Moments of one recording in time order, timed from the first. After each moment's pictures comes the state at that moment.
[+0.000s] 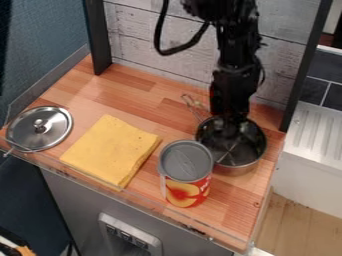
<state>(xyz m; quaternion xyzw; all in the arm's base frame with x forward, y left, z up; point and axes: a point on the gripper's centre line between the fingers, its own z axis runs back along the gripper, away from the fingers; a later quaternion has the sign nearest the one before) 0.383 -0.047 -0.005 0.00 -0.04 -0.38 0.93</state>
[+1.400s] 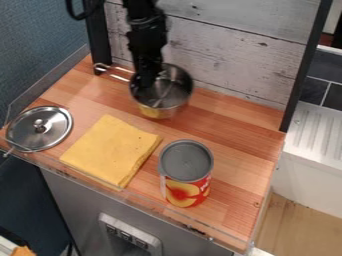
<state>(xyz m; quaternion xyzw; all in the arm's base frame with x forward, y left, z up) 0.385 0.109 0.029 -0.01 -0.05 -0.23 0.97</state>
